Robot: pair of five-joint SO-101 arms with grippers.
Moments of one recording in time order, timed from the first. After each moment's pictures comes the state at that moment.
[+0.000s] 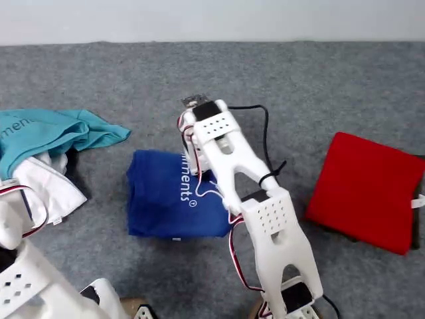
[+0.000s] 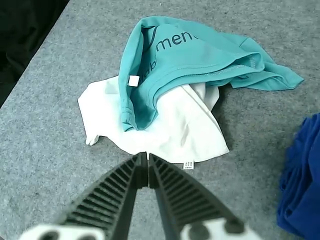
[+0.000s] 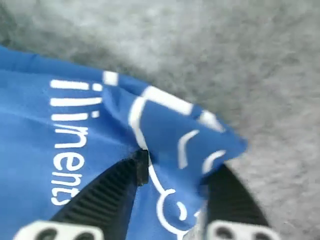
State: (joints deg) left arm -43.5 -47.3 11.6 95.8 -10.1; right arm -28.5 51.7 -43.3 94.9 -8.7
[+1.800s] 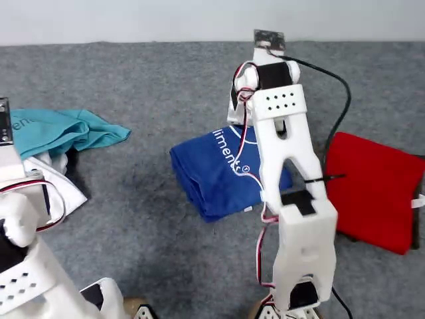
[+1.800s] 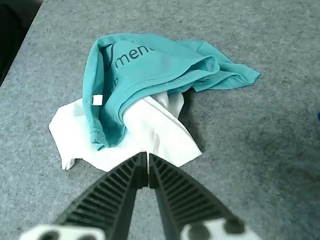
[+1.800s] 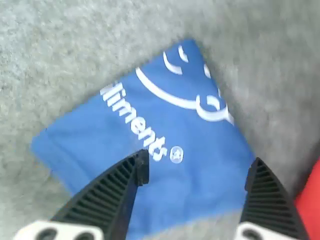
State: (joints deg) left arm -33.7 -47.3 11.6 95.8 -10.1; right arm -16.4 27.6 -43.8 100.5 -24.4
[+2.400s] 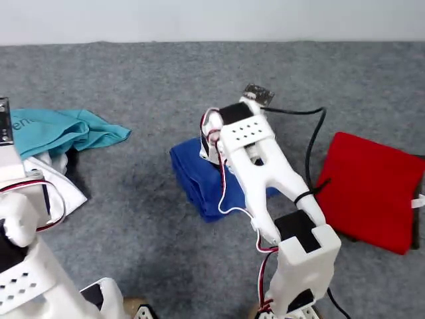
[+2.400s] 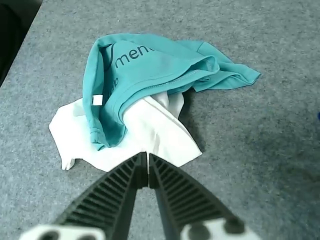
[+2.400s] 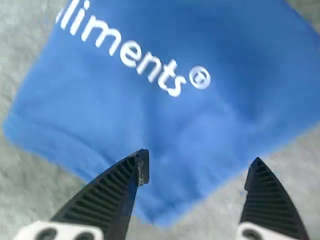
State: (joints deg) left arm -33.7 -47.3 11.6 95.8 -10.1; right arm -26.0 16.4 -4.9 78.9 -51.7
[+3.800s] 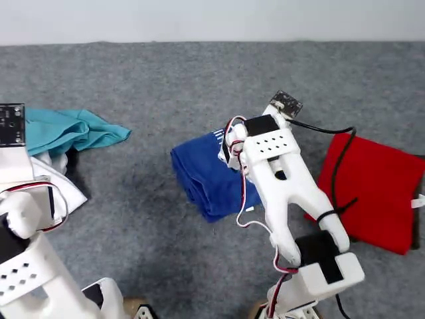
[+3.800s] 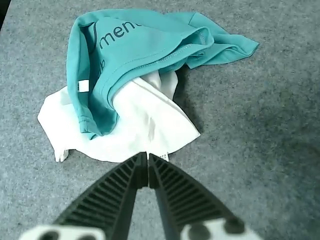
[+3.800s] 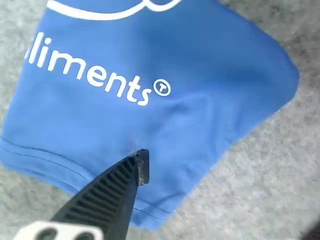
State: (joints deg) left arm -33.7 -47.3 17.1 95.7 -13.9; right arm -20.7 3.3 8.5 75.8 -53.8
